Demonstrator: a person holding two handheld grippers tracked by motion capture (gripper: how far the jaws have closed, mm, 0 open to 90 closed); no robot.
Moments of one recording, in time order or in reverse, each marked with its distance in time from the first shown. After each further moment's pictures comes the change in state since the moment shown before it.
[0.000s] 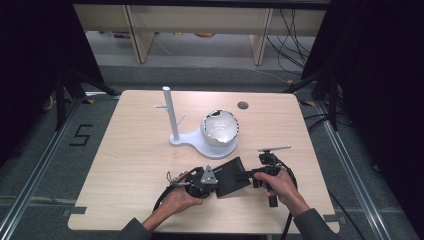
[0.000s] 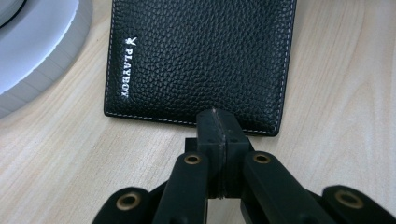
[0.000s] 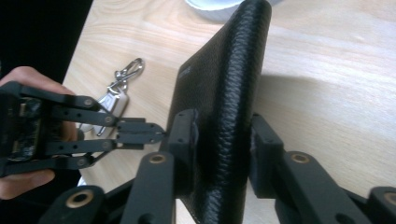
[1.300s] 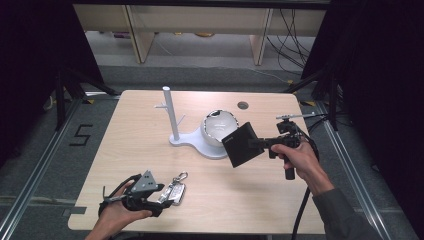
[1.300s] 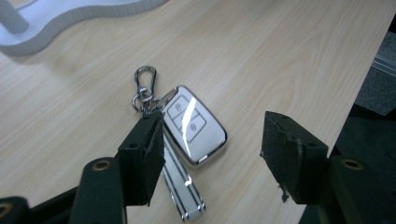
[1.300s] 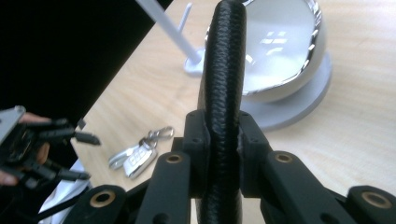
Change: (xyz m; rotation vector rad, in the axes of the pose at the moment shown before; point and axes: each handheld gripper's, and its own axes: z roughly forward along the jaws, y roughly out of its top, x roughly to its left) left arm 0.007 -0.089 -0.136 -0.084 0.064 -0.220; right arm 0.050 0.062 -0.086 -0.191 -0.034 -0.219
